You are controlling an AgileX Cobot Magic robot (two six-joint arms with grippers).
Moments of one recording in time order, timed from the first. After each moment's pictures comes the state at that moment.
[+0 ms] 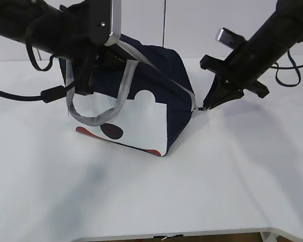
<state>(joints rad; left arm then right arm) -0.47 1.71 -1.28 -0.79 0.44 1.89 0.11 2.03 -1.63 0.57 1.14 -0.10</state>
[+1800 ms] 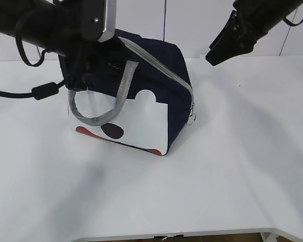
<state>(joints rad) -0.46 1.69 -1.28 -0.75 0.47 1.89 0.10 1.89 -1.79 0.57 1.22 -1.23</state>
